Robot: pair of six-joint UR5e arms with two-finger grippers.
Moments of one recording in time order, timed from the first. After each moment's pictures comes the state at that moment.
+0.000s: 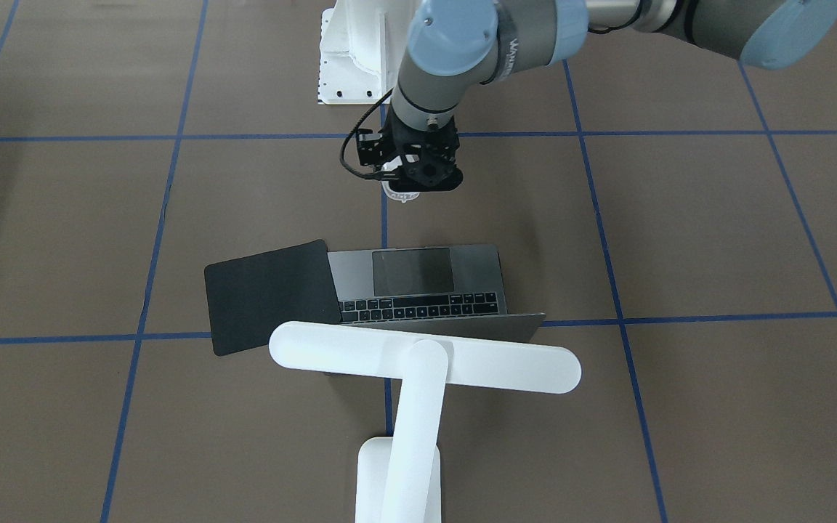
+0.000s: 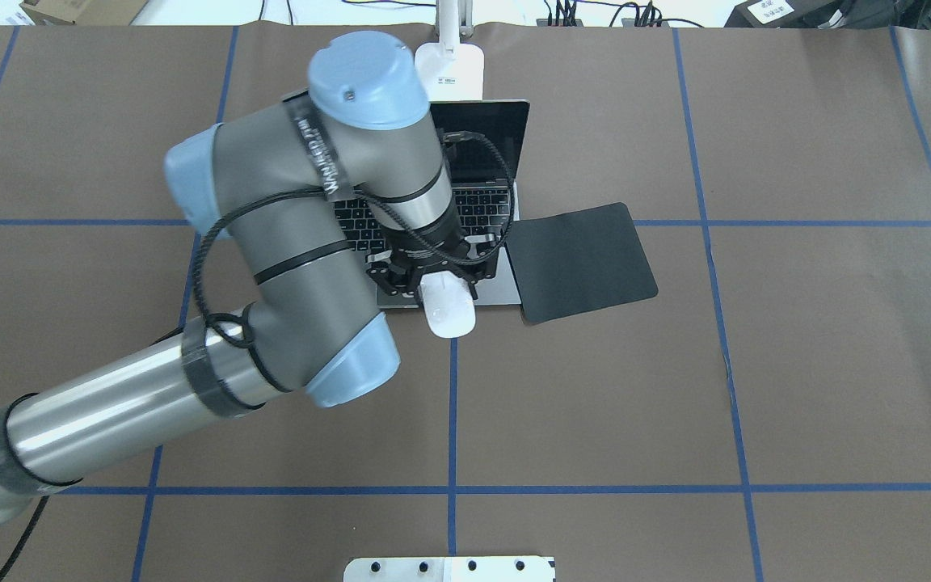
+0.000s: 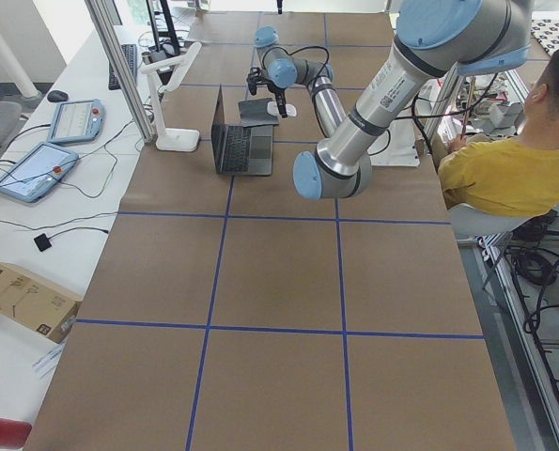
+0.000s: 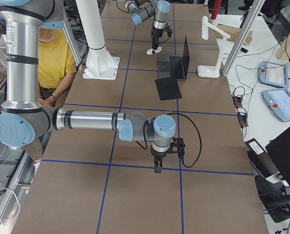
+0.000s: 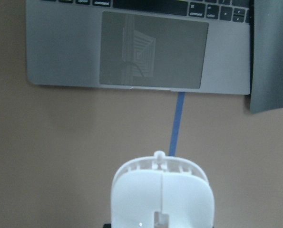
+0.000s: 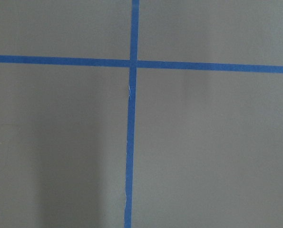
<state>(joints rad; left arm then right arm) -0.61 -2.52 -1.55 -1.43 -2.20 -1.28 1.52 -1.66 1.65 -1.56 2.30 0.02</state>
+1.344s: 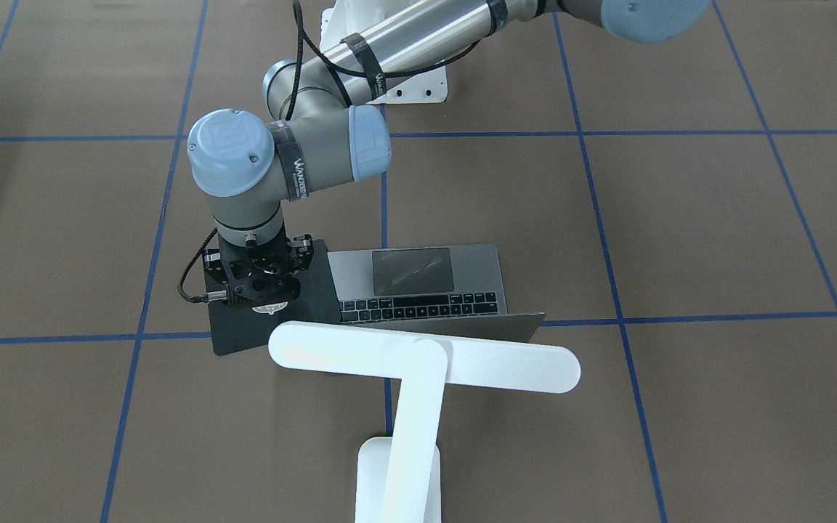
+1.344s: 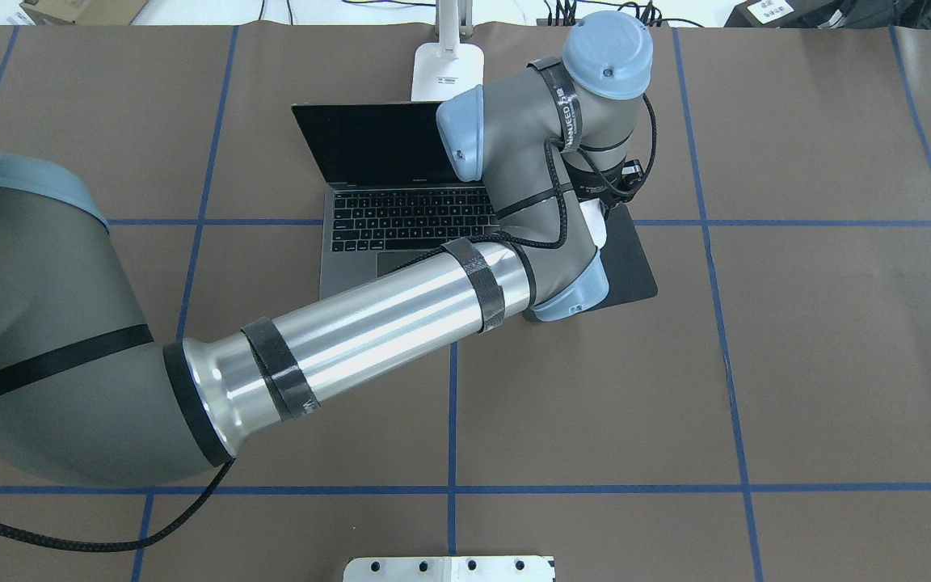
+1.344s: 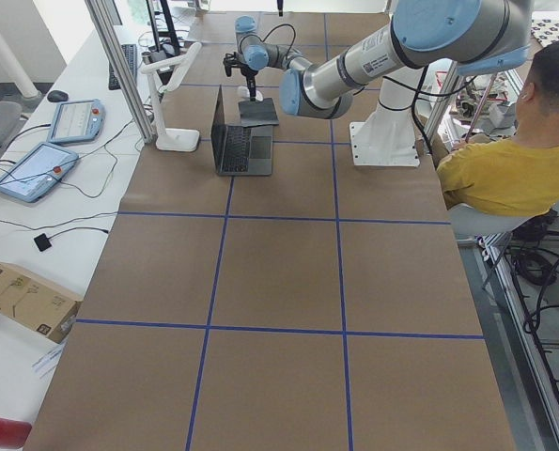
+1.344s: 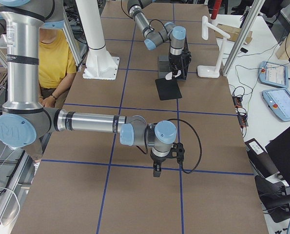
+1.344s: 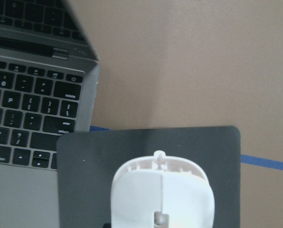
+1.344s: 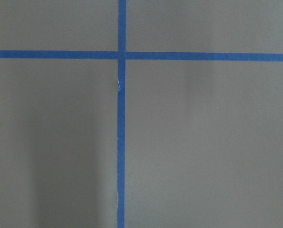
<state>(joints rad) -0.56 -3.02 -0.63 -1.91 -1.96 -1.41 1.52 -1.65 1.60 -1.56 2.31 0.02</state>
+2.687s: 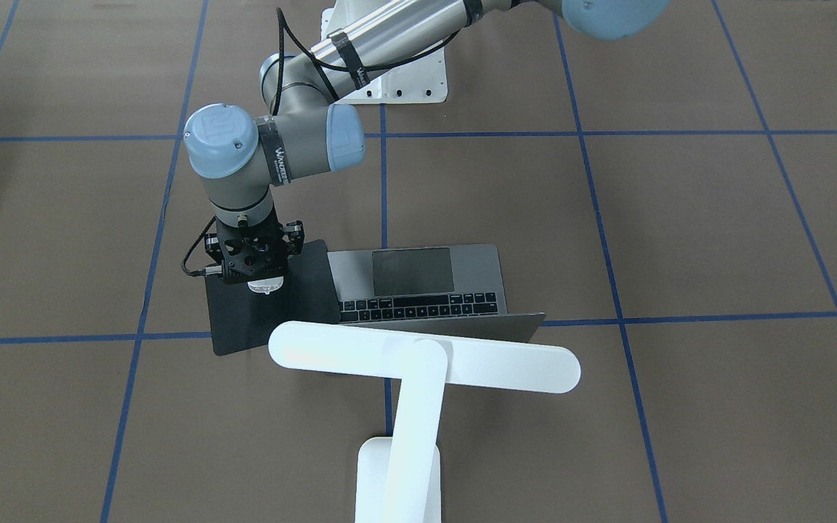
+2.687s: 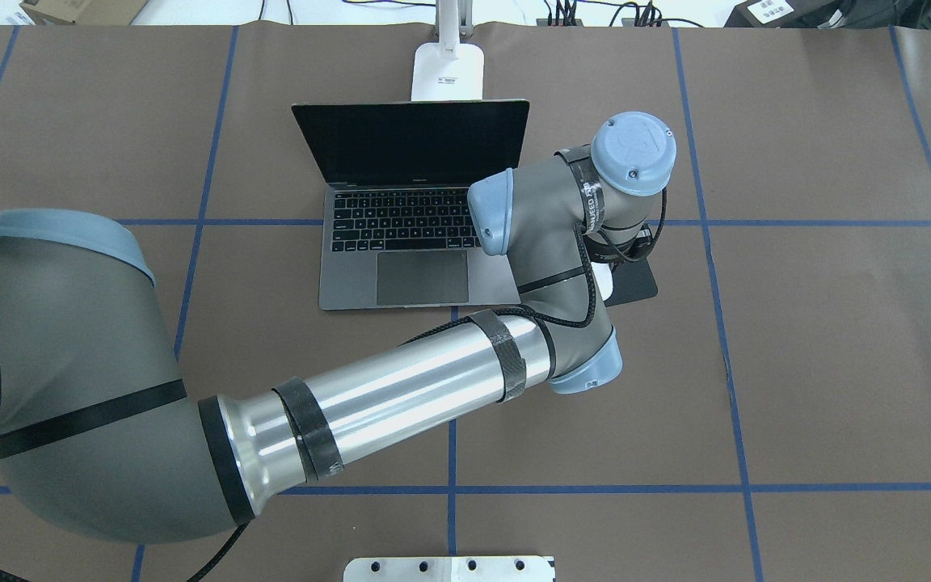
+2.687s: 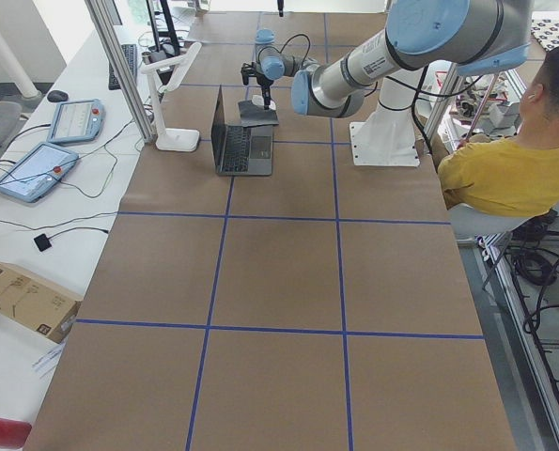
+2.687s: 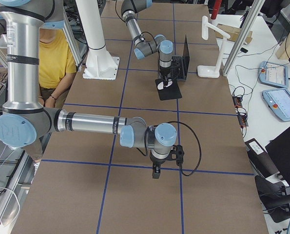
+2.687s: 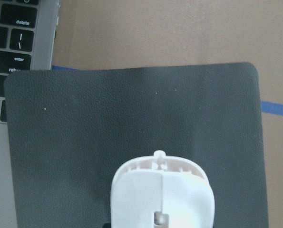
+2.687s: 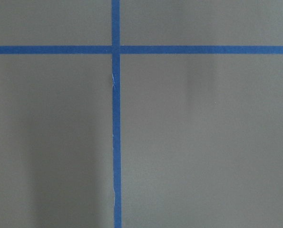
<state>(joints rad) -0.48 -3.03 -0.58 -1.95 -1.88 -1.45 1.52 -1.65 1.59 -1.56 2.31 0.02</state>
